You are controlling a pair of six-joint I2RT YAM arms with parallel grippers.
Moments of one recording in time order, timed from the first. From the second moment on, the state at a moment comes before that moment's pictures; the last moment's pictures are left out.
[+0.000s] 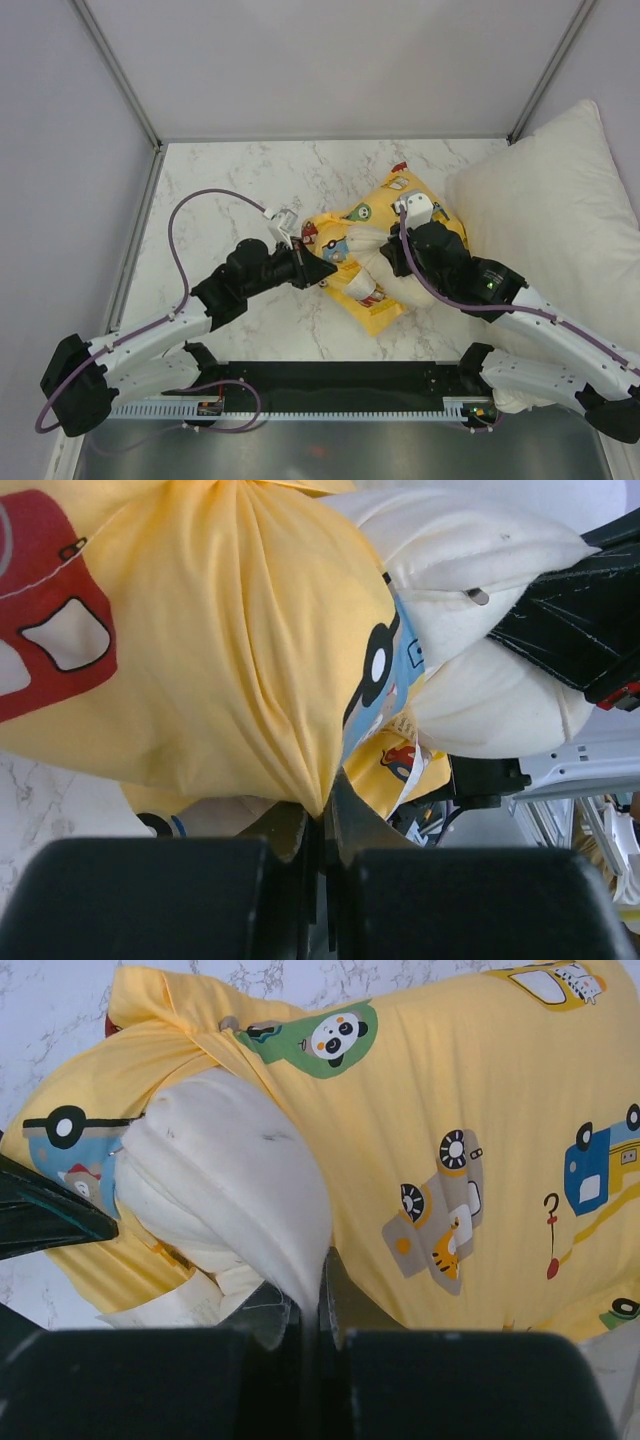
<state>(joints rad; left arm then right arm) -0.81 1.00 0.59 0.20 0.18 -0.75 0.87 0.93 0.99 -0.57 0.36 0.29</state>
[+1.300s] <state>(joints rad) -0.27 1.35 0.67 0.44 0.78 -1.16 1.01 1.04 0.96 -0.41 0.29 0.26</state>
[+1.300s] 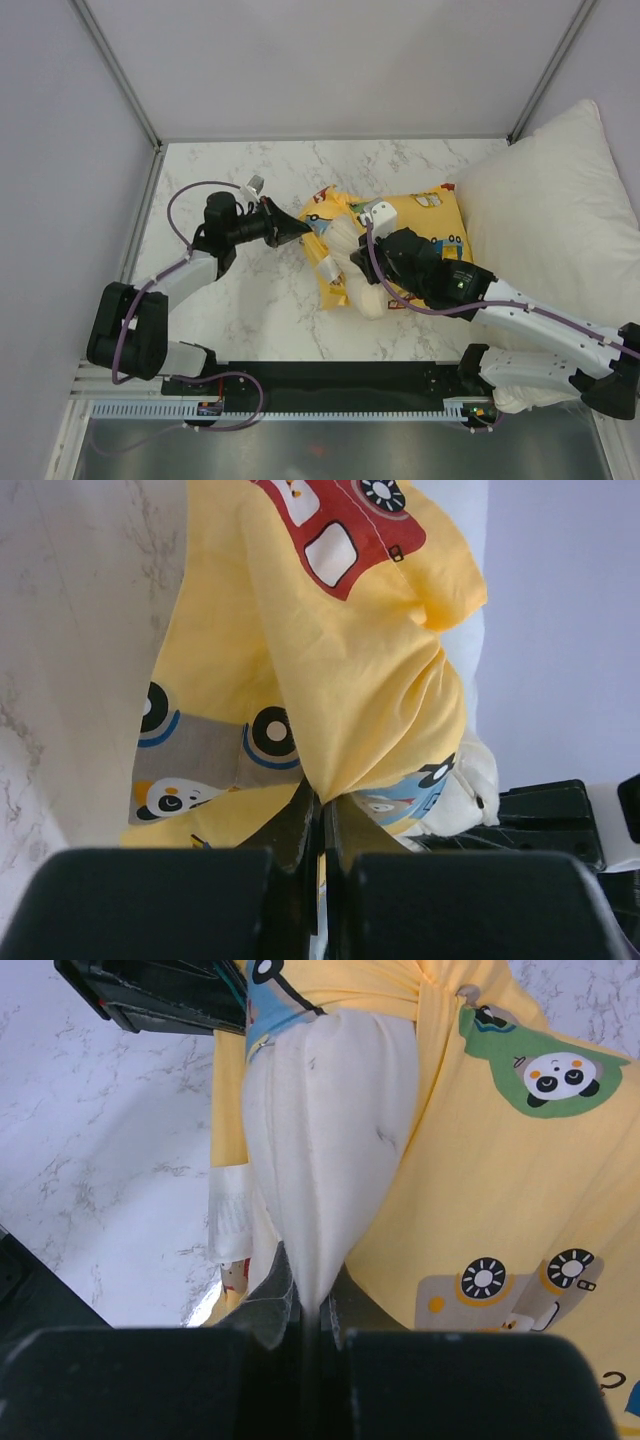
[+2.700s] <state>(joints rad) -0.51 0.73 0.62 -0.13 0.16 -0.72 1.22 1.32 1.15 -0.63 0.48 0.35</state>
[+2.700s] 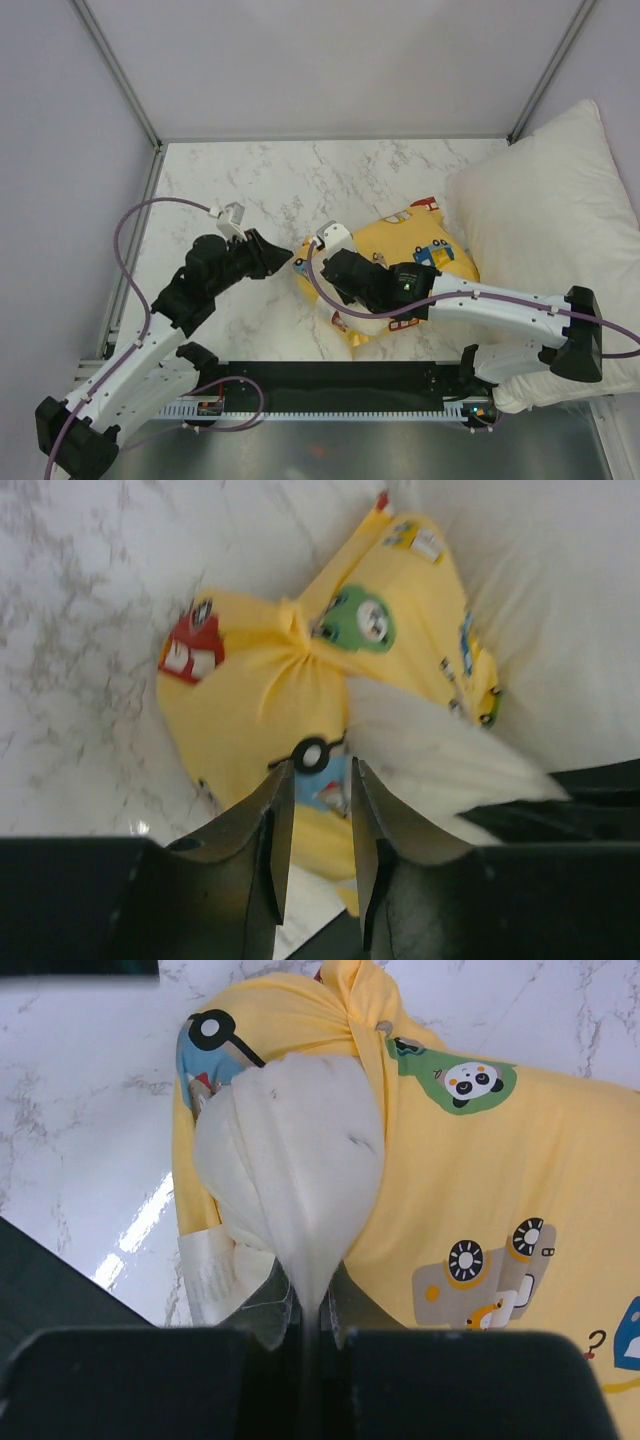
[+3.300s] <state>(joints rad) -0.71 0.83 0.53 -0.15 0.14 -0.72 1.21 1.36 1.18 -0.58 0.52 0.36</state>
